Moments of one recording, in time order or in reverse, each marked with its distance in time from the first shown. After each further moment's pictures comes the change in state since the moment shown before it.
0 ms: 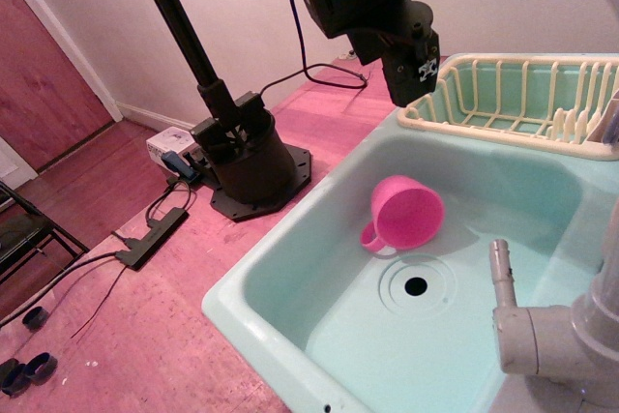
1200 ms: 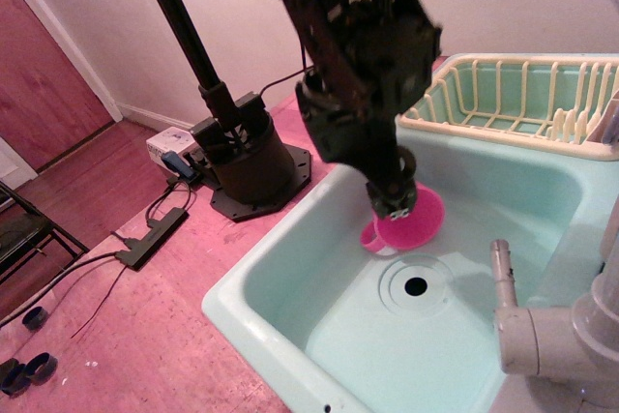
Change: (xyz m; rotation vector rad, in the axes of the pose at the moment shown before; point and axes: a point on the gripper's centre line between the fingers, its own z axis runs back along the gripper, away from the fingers) arm 0.041 0.037 -0.058 -0.035 -0.070 -0.248
